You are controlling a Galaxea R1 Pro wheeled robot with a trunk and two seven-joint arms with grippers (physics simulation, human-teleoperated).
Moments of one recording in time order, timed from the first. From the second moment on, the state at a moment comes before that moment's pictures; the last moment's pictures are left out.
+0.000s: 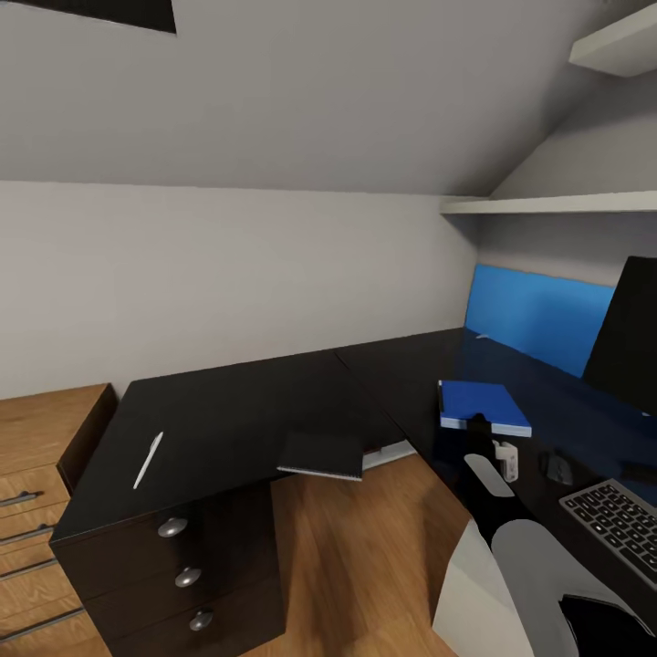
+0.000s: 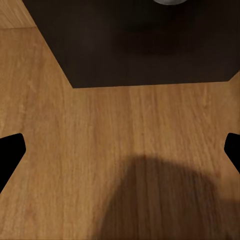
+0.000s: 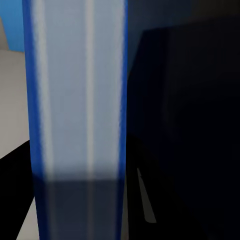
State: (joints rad) left arm -0.12 0.02 0.18 -0.23 0.09 -0.40 0.08; right arm -0.80 -0.01 -0.16 -0.52 -1.38 -0.43 0.00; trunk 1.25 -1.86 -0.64
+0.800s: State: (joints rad) left arm -0.12 0.02 0.18 -0.23 0.09 -0.41 0.07; right arm -0.80 -0.01 -0.16 -0.52 -1.38 -0.43 0.00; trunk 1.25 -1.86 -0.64
